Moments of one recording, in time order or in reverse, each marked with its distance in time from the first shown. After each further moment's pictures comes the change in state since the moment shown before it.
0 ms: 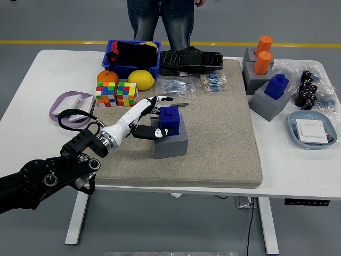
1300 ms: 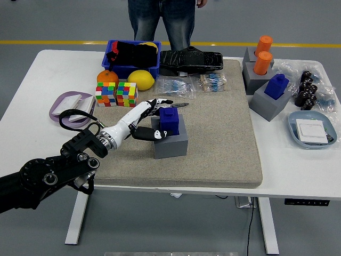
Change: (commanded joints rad) left arm 0.001 -0.007 -0.002 0.035 -0.020 -0.051 0.004; right arm -0.001 0.001 0.006 0.000 -0.001 0.002 0.001
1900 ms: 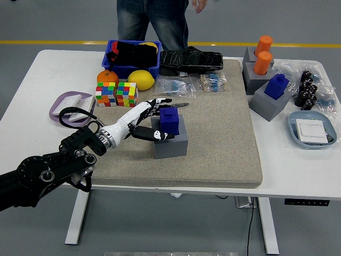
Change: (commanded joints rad) left arm 0.006 0.008 -0.048 0.006 -0.022 -0.102 0.030; right arm -0.001 0.003 -0.002 0.000 -0.001 -0.001 -0.002
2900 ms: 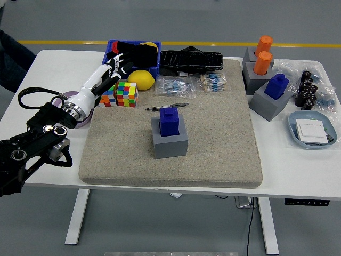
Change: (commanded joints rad) left arm 0.029 0.095 -0.288 0.051 -0.023 0.015 -0.047; right arm -0.029 0.003 0.042 0.000 -0.019 0.043 0.013
